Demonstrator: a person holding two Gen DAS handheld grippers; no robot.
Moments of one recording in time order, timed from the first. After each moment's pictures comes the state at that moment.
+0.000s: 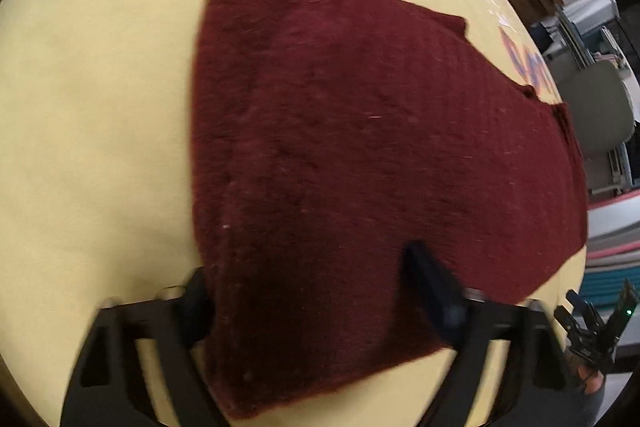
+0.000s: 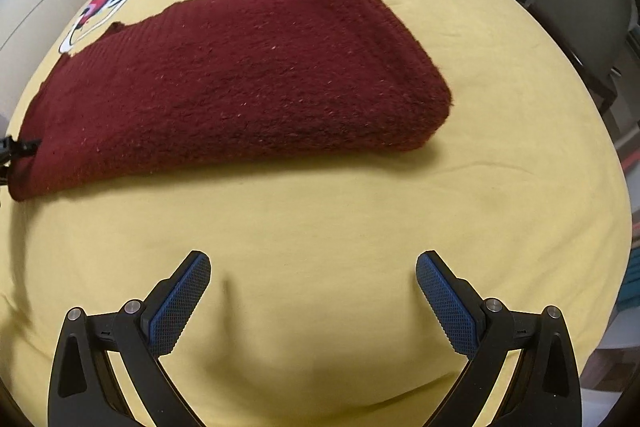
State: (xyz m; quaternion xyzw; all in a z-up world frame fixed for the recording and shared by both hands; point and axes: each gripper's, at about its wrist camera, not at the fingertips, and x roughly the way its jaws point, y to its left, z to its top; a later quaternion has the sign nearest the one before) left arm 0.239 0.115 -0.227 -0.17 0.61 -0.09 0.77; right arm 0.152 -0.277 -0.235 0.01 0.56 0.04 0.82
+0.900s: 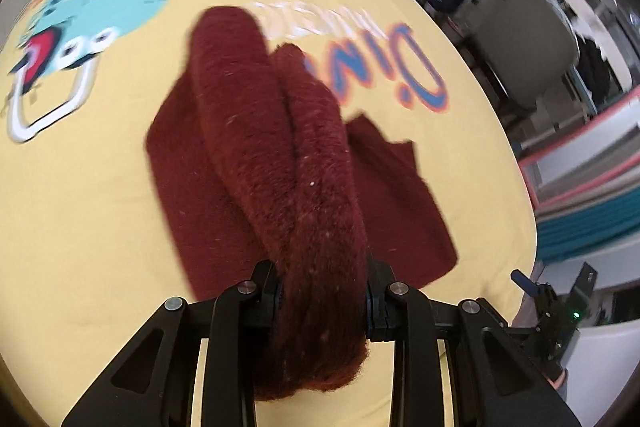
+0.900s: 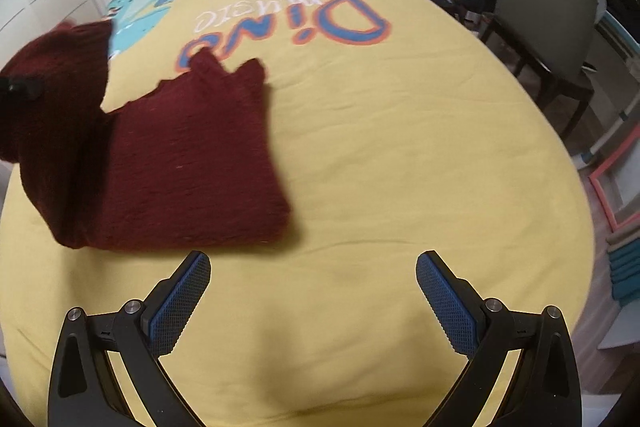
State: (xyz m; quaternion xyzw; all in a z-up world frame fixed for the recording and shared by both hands) left arm 0.298 -0.150 -0.077 -0.04 0.59 -0.19 0.78; right arm 0.171 -0.381 -0.174 0.04 0.52 0.01 0.85
